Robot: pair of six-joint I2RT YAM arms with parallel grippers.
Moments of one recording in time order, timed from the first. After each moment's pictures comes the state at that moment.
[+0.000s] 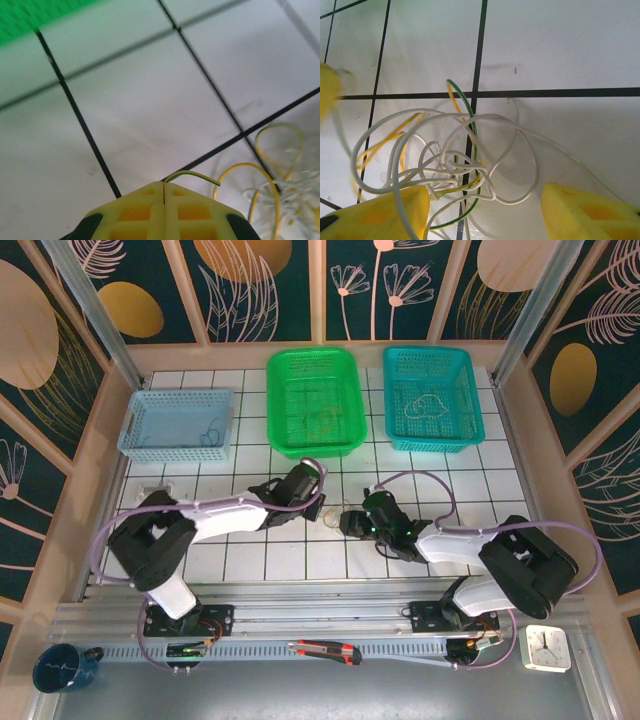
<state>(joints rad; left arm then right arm) -0.85 1.64 0.88 -0.10 -0.15 -0.35 0.81 1.38 0.40 0.19 0.04 0.77</state>
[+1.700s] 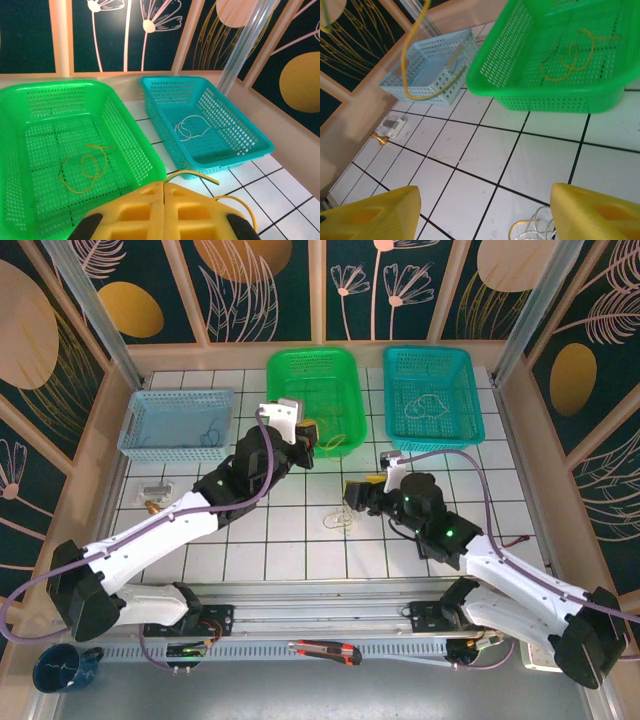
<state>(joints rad) -0.85 1.29 1.07 0.00 -0.28 -0.35 0.75 0.88 0.54 0.02 -0.05 0.50</state>
